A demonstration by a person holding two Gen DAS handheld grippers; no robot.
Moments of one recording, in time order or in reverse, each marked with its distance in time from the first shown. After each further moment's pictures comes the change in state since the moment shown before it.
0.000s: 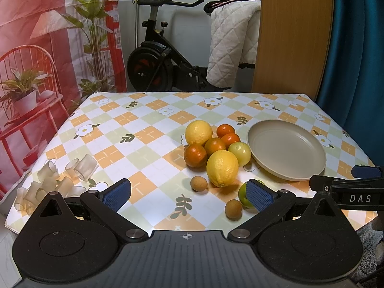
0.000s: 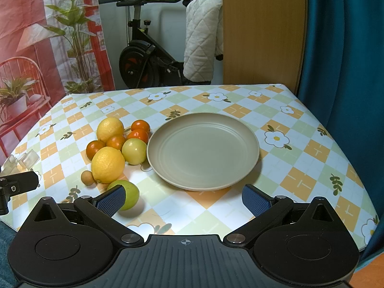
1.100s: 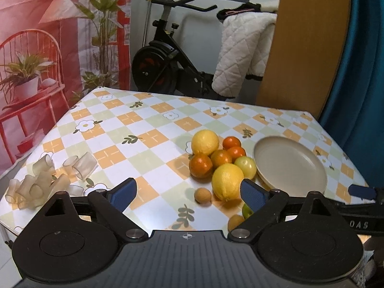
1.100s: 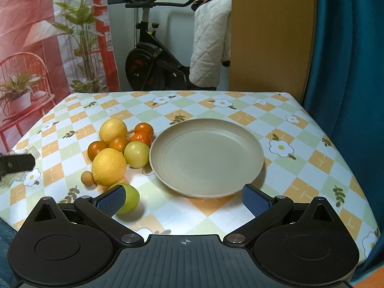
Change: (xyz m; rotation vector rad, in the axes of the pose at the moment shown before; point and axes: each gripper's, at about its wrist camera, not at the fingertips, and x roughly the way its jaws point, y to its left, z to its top) left arm 0.012 0.028 0.007 -0.119 -0.028 -0.039; right arm 0.011 0.002 0.002 -0.067 -0.037 0.020
